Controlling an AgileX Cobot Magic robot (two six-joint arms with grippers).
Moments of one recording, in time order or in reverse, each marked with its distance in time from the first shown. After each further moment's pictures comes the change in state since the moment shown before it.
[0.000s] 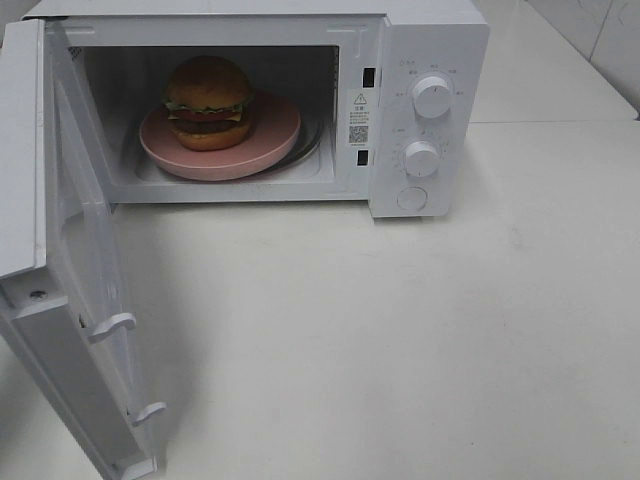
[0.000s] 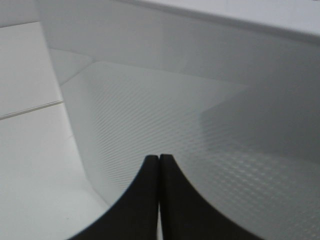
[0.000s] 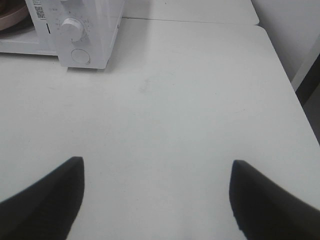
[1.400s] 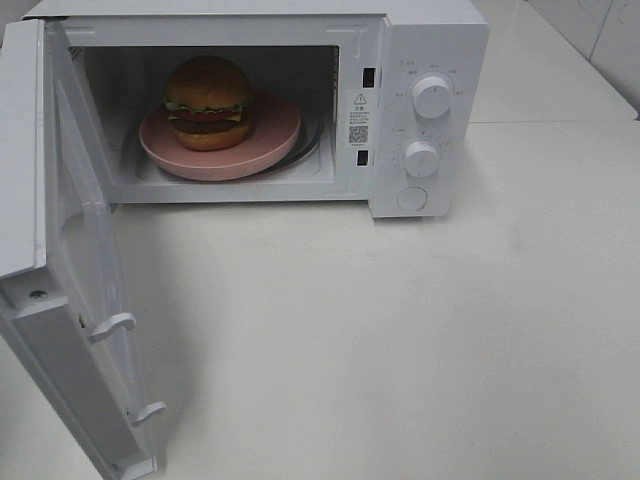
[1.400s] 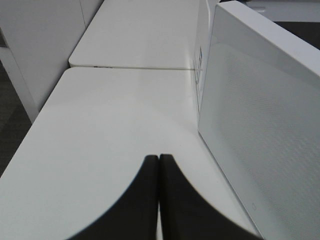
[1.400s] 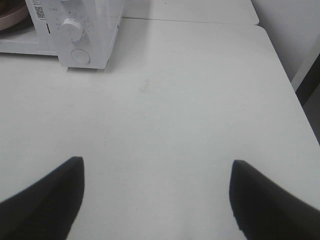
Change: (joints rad) left arm 0.062 -0.917 -0.119 -0.733 1.208 0.392; right arm 0.000 0.000 0.000 0.000 0.000 0.000
